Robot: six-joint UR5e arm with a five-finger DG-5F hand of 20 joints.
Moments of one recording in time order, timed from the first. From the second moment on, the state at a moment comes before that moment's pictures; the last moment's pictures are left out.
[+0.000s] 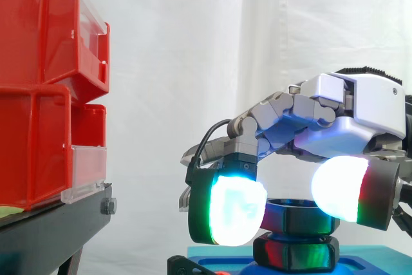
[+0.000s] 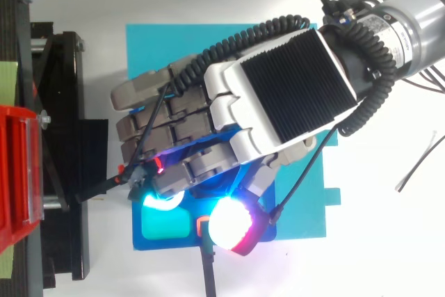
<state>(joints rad) -0.04 -2.34 -1.22 -2.47 -2.09 -1.31</state>
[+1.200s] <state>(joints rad) -0.12 -2.34 -1.22 -2.50 -2.17 -1.31</state>
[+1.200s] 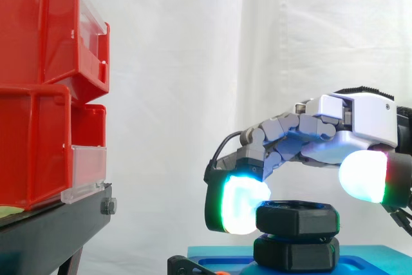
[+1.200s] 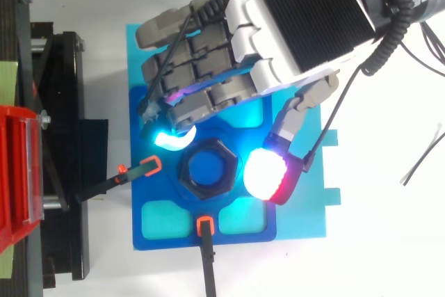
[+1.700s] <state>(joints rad) -0.14 -2.34 -1.21 -2.51 -2.18 -1.30</state>
